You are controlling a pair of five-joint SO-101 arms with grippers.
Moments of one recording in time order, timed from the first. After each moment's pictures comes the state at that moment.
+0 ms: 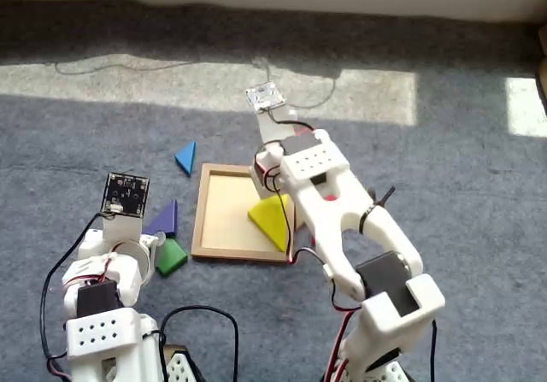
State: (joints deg) left arm -20.8 -79.0 90.4 48.8 -15.8; right arm -30.3 8.6 12.6 57.1 3.1
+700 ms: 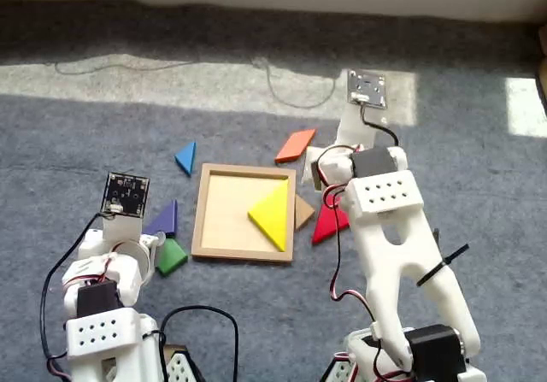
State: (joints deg) left arm -20.8 -79.0 90.4 48.8 -15.8; right arm -18.6 -18.6 27.6 60.9 -18.4
